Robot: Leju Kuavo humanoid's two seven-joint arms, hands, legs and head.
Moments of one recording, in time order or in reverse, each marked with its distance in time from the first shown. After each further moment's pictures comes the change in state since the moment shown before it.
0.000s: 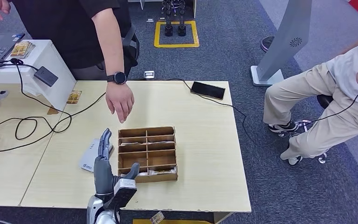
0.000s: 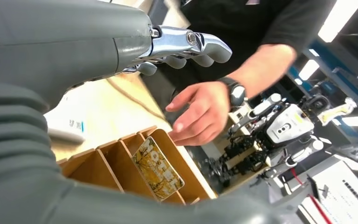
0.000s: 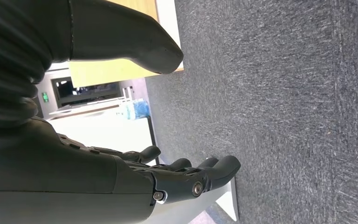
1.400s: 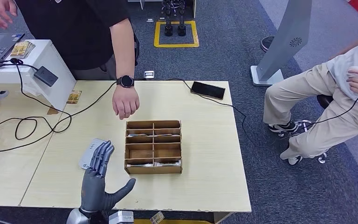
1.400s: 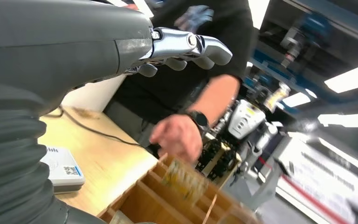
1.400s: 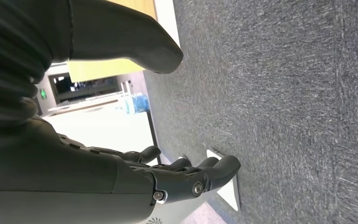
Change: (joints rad) left arm 0.136 0.176 -0.067 -0.216 -0.288 0.004 0.036; right arm 0.026 0.033 0.022 -0.106 0.000 0.031 -0.010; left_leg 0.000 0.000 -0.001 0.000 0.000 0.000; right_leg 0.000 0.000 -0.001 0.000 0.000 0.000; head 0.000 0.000
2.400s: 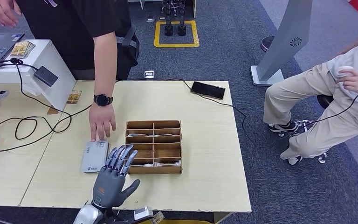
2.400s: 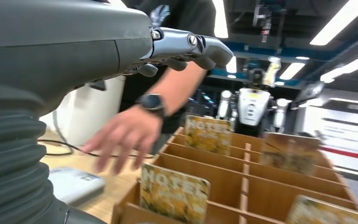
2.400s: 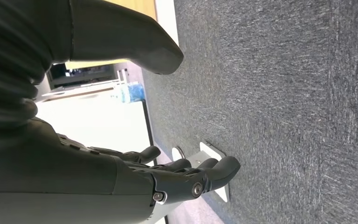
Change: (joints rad) left arm -0.046 -0.156 0.208 0.160 -0.529 0.005 0.048; right arm -0.012 -0.059 0.054 0.117 0.000 -0.050 -0.004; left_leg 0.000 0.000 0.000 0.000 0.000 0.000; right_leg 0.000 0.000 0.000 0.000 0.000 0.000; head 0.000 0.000
